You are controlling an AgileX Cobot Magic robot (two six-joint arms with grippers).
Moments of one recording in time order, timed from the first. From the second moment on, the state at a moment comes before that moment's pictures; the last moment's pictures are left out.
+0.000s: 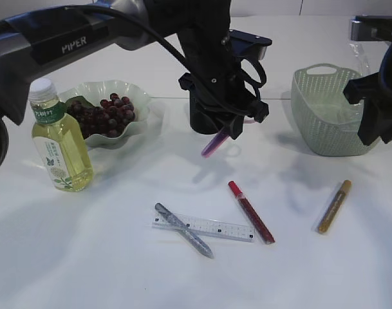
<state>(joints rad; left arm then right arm) -0.71 2.39 -2.32 -0.06 1.23 0.01 0.10 1.63 -1.37 0.08 1.23 -0.04</state>
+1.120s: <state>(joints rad) -0.71 2.41 -2.32 0.14 0.67 -0.09 0.10 1.63 -1.37 0.05 1.23 -0.05</state>
